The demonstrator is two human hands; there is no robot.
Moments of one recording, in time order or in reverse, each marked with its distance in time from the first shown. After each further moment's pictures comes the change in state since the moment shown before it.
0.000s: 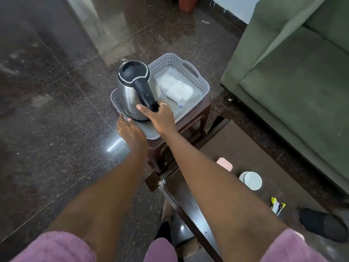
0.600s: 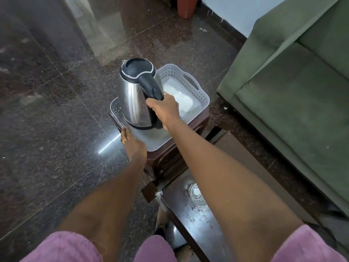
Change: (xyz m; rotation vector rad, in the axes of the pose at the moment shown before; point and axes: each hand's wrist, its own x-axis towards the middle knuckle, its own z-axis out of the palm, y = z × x) left_hand 0.009 -0.007 0.001 0.367 -0.314 -0.097; right_hand 0.033 -0.062 -0.020 0.124 0.036 0.113
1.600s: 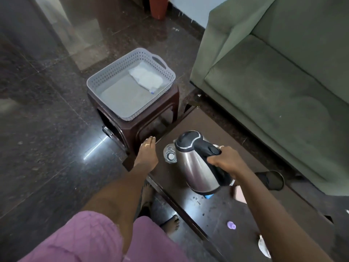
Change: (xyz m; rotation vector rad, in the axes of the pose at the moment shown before) left_hand -0.175 -0.074 0.029 0.685 -0.498 0.658; right_hand -0.246 0.162 -0.222 -0.600 0.063 0.273
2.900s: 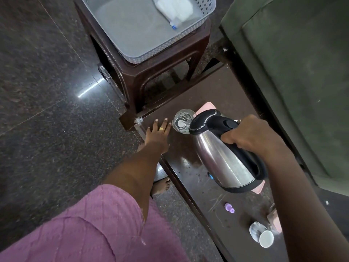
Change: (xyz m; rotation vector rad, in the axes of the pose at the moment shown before) left_hand 0.008 -0.023 0.112 0.228 -0.474 -0.085; right_hand 0.044 -0.051 0.027 -0.407 -0.132 0.190
